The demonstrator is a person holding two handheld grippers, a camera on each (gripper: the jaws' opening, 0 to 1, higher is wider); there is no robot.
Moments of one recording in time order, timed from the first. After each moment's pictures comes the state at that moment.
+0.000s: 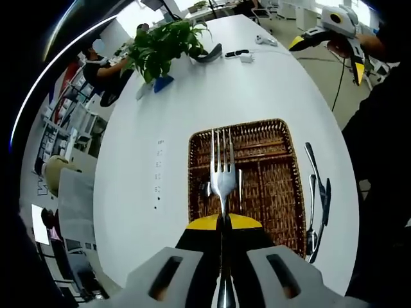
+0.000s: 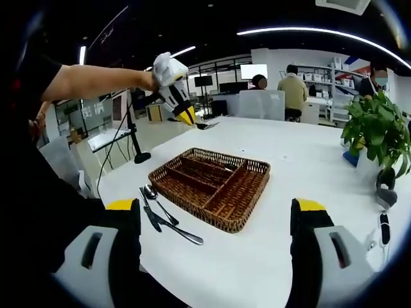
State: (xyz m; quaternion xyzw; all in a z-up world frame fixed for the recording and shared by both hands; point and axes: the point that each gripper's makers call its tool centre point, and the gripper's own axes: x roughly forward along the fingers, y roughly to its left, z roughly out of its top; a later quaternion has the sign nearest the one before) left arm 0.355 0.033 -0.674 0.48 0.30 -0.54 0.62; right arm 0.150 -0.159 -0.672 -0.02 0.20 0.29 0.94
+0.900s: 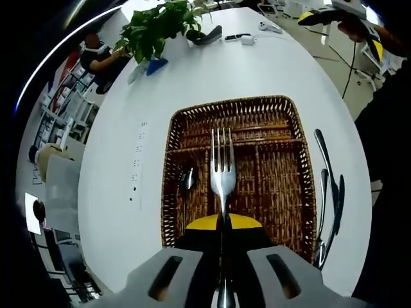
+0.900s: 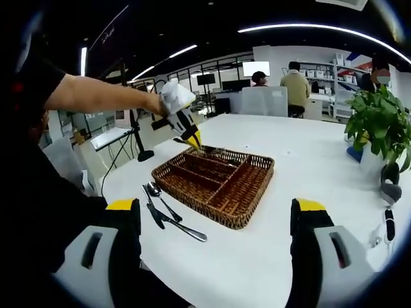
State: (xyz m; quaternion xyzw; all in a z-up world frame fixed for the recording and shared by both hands) left arm 0.352 0.036 -0.760 0.47 0.33 -0.53 0.62; right arm 0.148 -0.158 -0.680 -0.02 0.20 0.30 0.93
